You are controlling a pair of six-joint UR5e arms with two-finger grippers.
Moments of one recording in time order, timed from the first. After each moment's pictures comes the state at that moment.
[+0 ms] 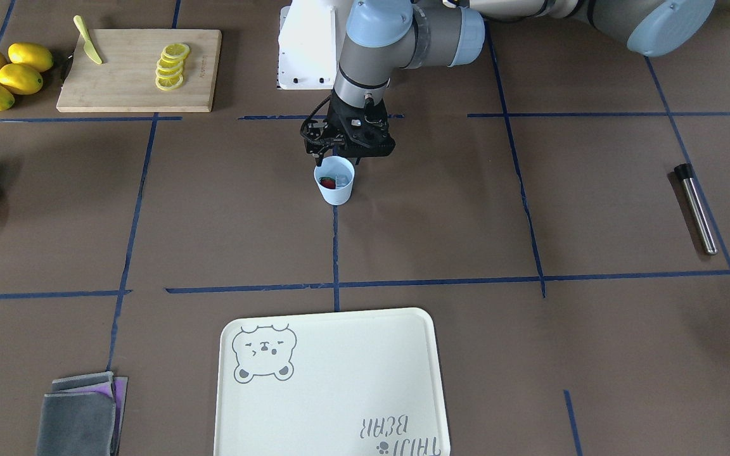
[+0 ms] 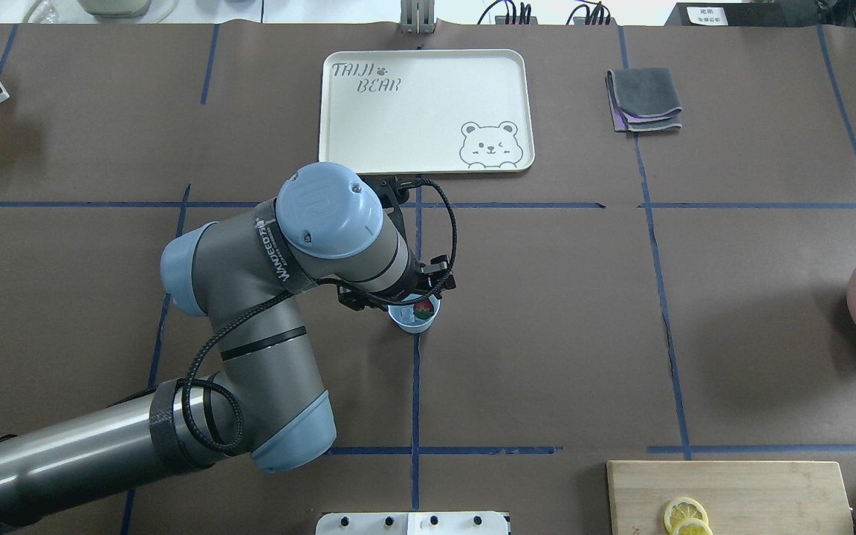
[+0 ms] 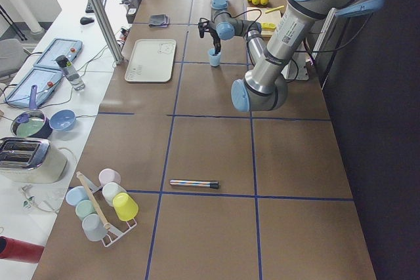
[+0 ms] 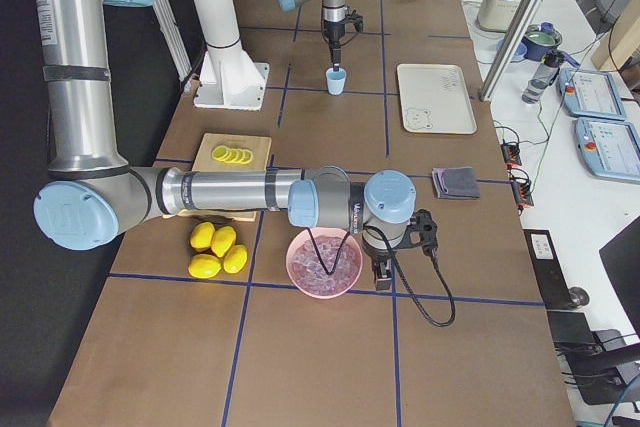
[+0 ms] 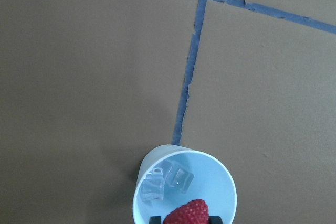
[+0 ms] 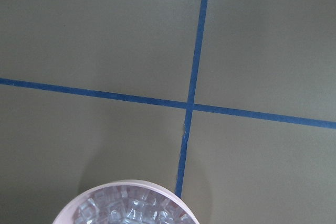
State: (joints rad) left arm -0.47 -2.34 -1.67 -1.68 -1.89 -1.47; right arm 1.63 -1.53 1.61 -1.62 2.41 -0.14
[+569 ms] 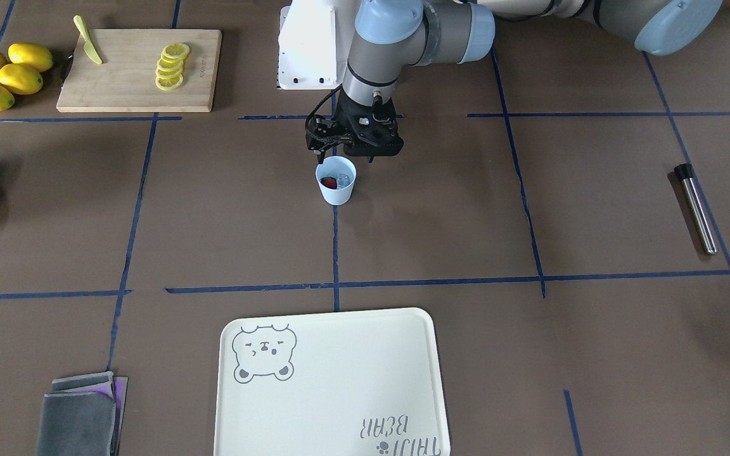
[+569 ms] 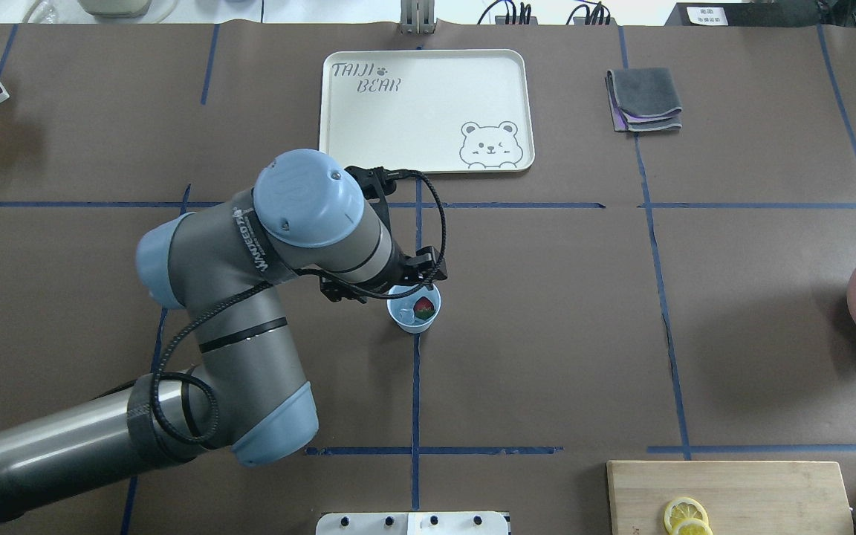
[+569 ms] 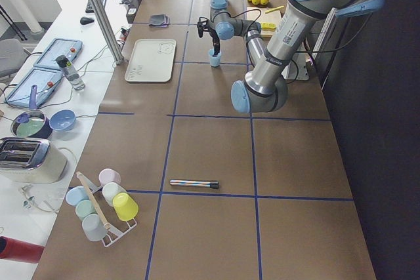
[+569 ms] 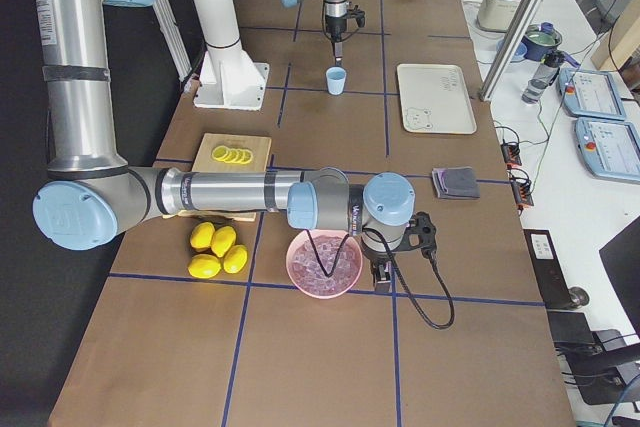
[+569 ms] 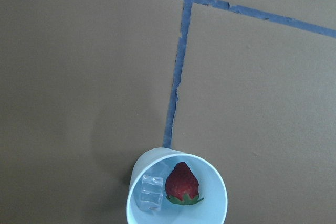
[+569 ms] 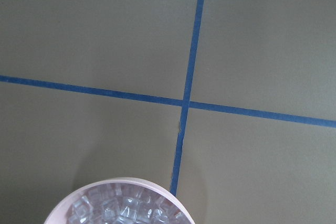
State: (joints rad) left arm -0.51 -2.29 -1.74 -1.62 -1.91 -1.40; right arm 1.63 -1.53 1.60 -1.62 2.40 -0.15
